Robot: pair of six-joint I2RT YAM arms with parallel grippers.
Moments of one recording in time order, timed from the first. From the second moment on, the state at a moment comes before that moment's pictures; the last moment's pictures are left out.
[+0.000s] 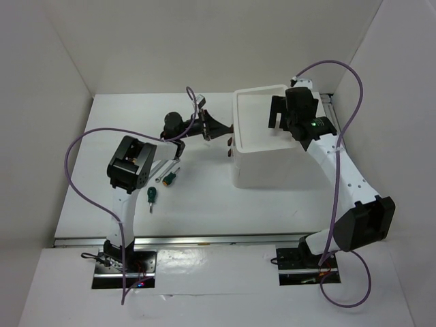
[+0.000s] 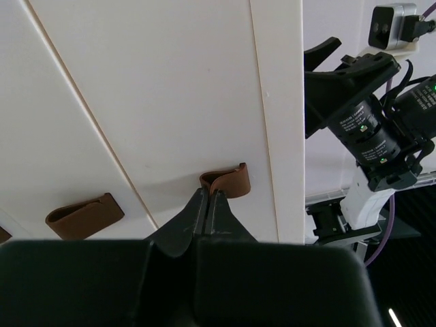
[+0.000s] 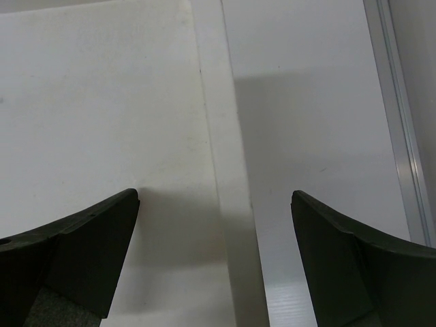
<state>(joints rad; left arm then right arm) -0.35 2.22 1.34 1.17 0.99 -1.59 0.28 1.41 1.41 -0.59 0.36 0.22</state>
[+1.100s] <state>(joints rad) 0.03 1.83 1.12 0.68 0.99 -1.17 0.29 1.40 1.36 -0.53 0.38 0.23</state>
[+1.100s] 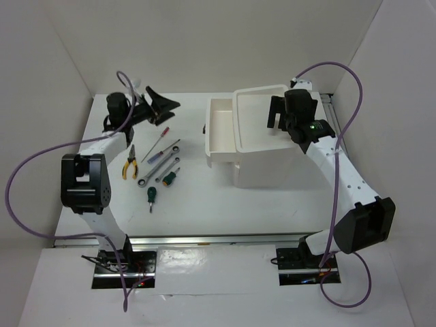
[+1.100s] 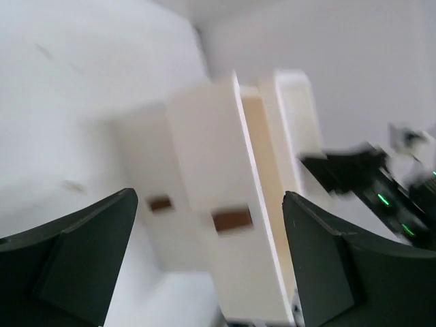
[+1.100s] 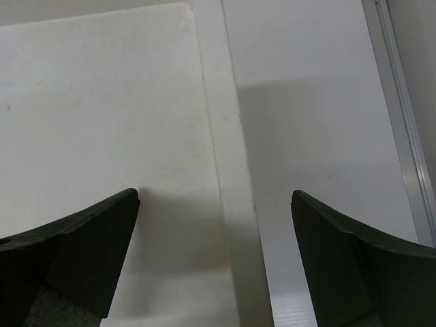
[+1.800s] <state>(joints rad) -0.06 2.09 1.78 -0.78 0.02 -0.50 0.30 1.36 1.27 -0.41 0.32 0.19</state>
